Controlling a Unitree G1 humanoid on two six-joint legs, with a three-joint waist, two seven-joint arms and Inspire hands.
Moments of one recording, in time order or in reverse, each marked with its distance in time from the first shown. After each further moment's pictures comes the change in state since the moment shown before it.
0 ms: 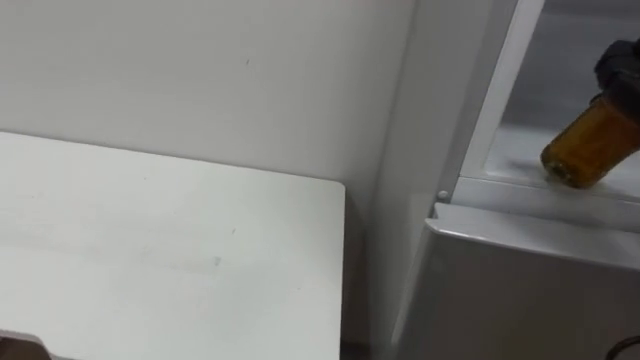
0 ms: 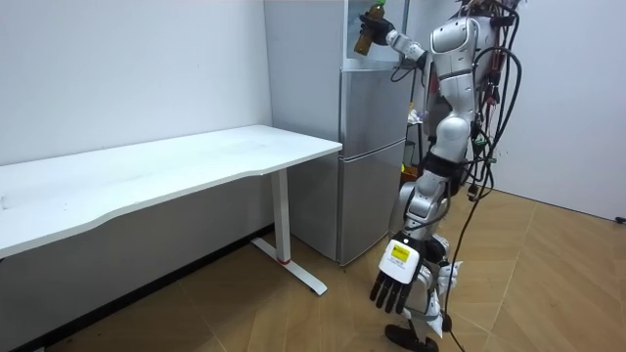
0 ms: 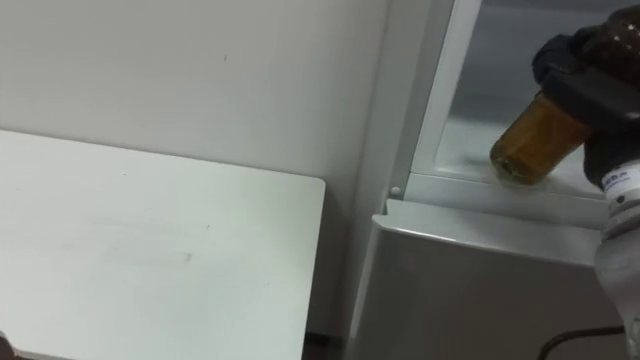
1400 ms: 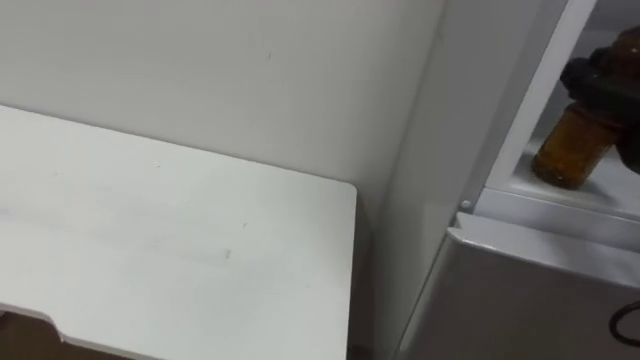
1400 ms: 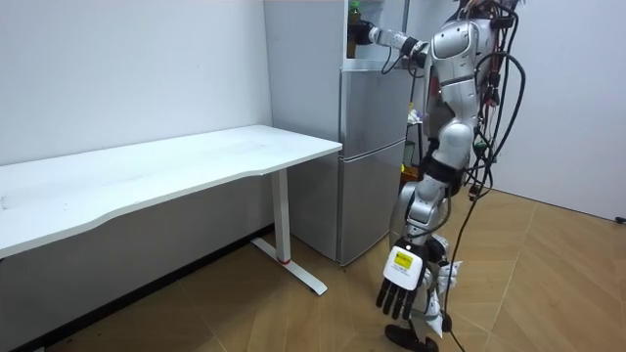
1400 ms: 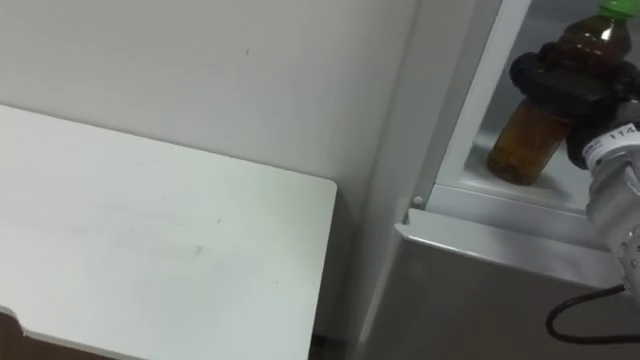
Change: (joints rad) left arm 0.003 0.043 -0.001 -0.069 0.026 0.077 -0.058; right arm -0.279 -0.092 0.157 0.503 -0.016 0.070 0.157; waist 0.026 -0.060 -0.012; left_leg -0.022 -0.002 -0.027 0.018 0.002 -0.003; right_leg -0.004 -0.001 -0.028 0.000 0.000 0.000
